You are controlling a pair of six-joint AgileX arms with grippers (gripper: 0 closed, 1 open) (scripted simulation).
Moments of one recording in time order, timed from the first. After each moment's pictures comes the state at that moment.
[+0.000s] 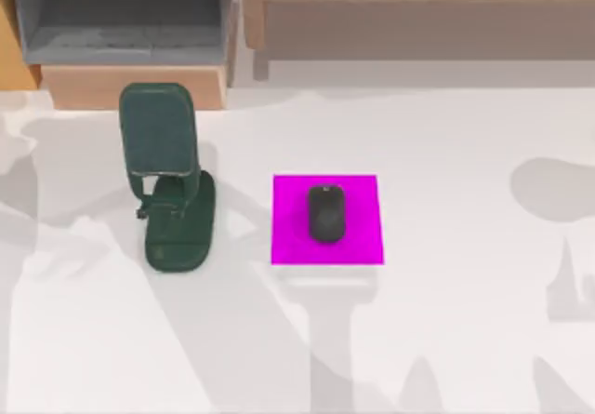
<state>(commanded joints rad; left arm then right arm) 0.29 2.28 1.93 -1.19 -0.01 0.64 0.00 0.00 0.00 0.00 0.00 0.00</state>
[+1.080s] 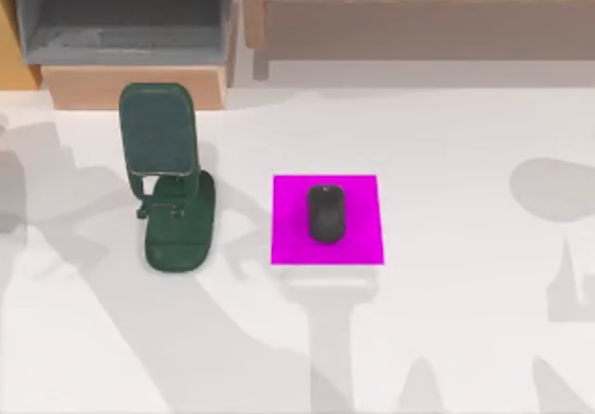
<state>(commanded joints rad) 0.33 2.36 1.78 -0.97 0.01 0.72 0.00 0.00 0.00 0.00 0.00 0.00</state>
